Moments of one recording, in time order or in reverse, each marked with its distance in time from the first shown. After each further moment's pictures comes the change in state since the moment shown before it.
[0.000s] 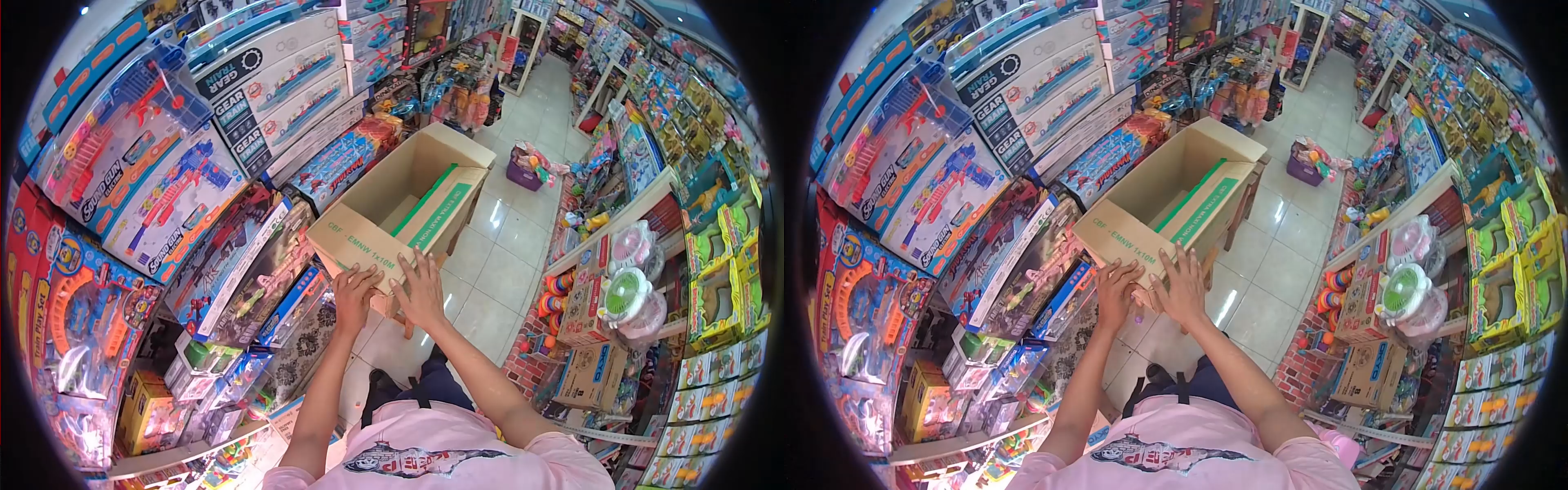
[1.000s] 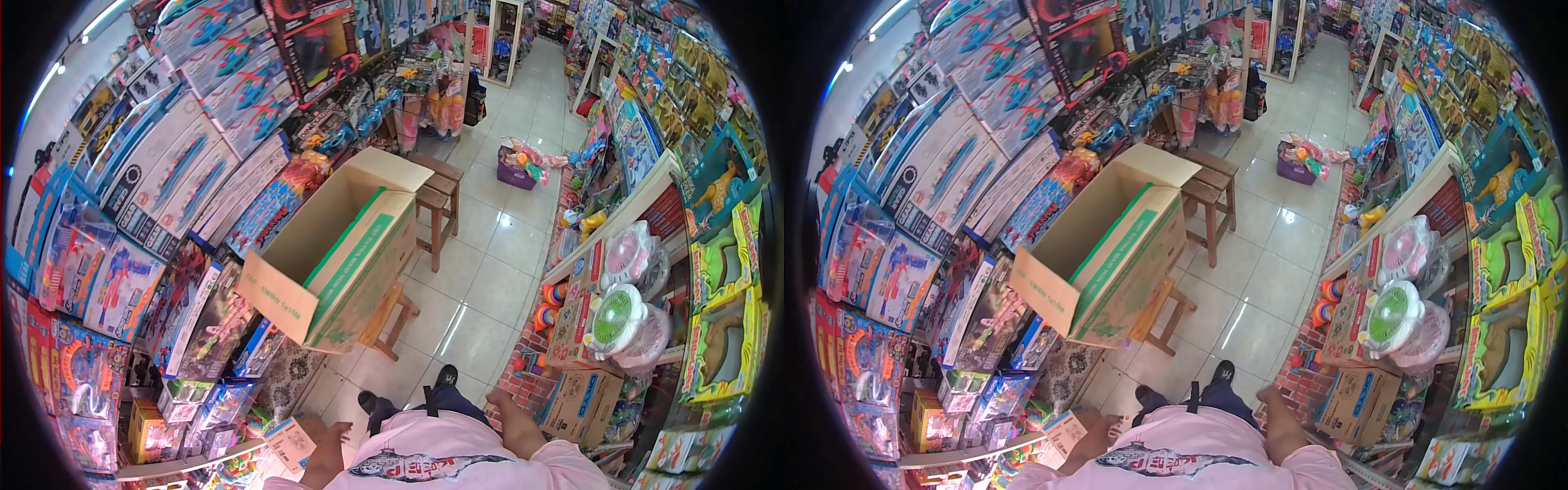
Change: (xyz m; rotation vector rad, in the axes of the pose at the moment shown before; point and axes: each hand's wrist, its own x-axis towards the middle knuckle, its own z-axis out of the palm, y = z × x) left_hand -0.334 -0.029 0.153 -0.107 -1.128 -1.871; right_hand -0.328 0.480 0.012 -0.087 -1.106 0.935
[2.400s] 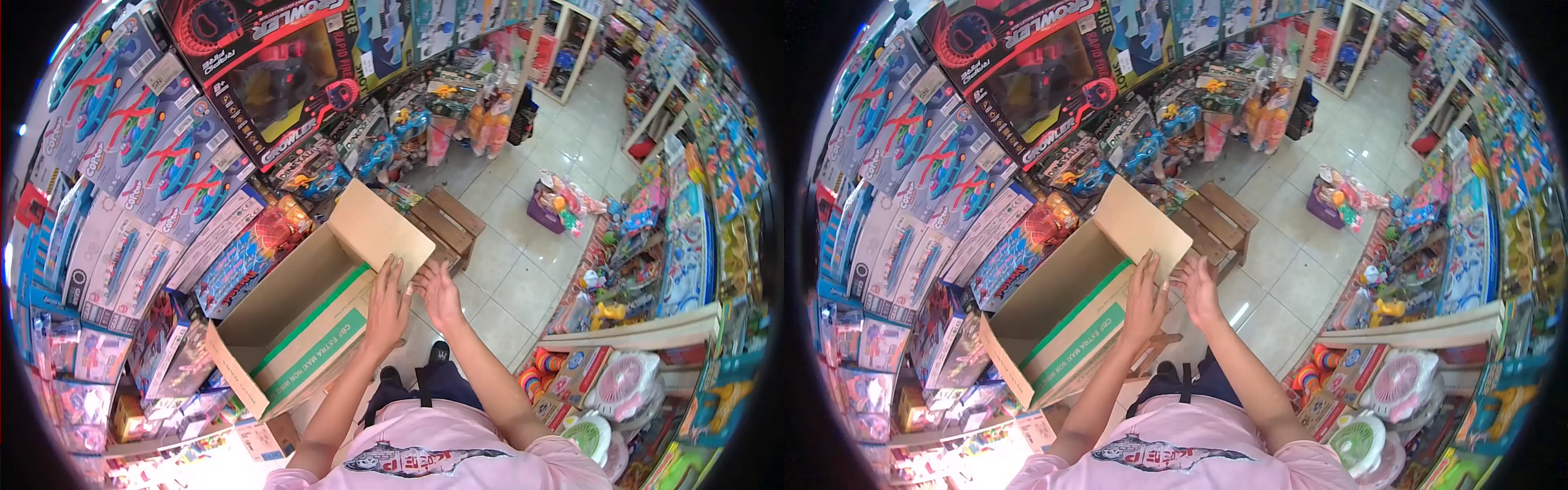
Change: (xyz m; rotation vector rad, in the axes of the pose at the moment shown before) left_hand -0.436 0.597 -0.019 0.102 1.150 1.630; right_hand -0.046 -0.404 -0.530 1.602 -0.492 -1.141
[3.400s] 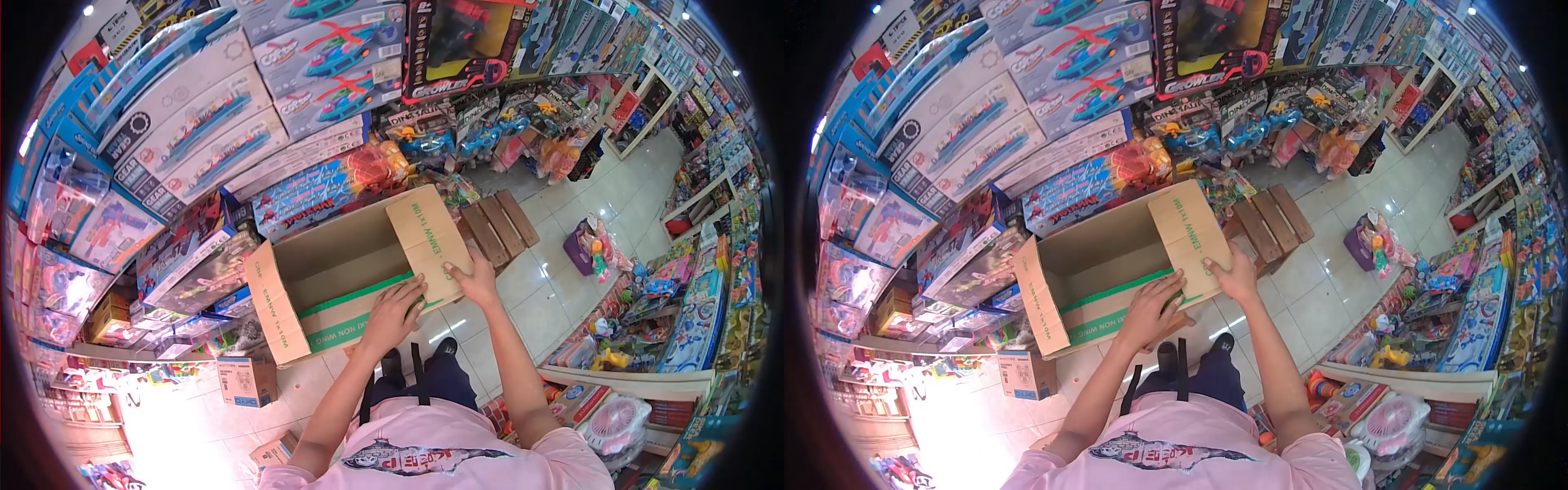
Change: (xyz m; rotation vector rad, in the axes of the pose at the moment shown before) left_hand -0.126 -0.065 -0.090 -0.101 -0.103 -0.231; right_hand 0.005 0.048 0.062 -1.532 -0.004 -0.264
